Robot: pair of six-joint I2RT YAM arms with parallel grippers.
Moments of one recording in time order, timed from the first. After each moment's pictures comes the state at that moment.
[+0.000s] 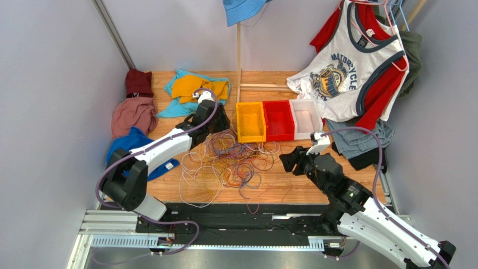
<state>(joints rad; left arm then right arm) -0.57 1.50 1.00 -0.12 -0.23 -0.67 0.83 0.52 0.50 -0.33 0.32 0.59</state>
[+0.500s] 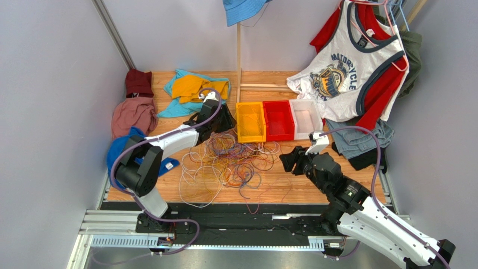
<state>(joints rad) -0.54 1.67 1.02 0.04 -0.07 -0.74 0.83 0.53 0.50 -0.33 0.33 0.58</state>
